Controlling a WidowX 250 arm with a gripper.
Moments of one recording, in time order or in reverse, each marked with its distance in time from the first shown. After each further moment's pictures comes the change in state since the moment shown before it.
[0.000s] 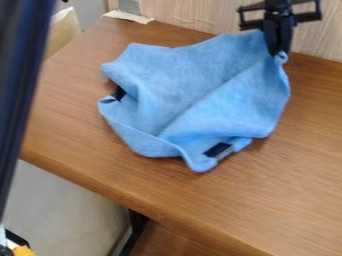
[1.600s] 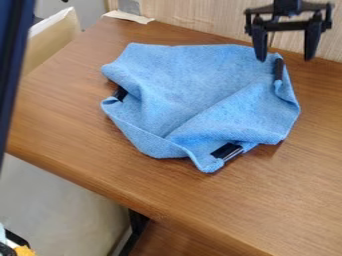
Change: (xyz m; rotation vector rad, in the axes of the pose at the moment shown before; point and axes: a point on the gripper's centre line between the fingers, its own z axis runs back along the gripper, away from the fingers) arm -0.021 -0.005 0.013 0.044 -0.062 -0.038
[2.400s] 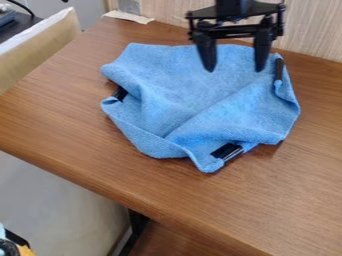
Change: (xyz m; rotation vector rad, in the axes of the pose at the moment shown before) arm -0.077 0.054 0.036 -0.005 -0.087 -0.019
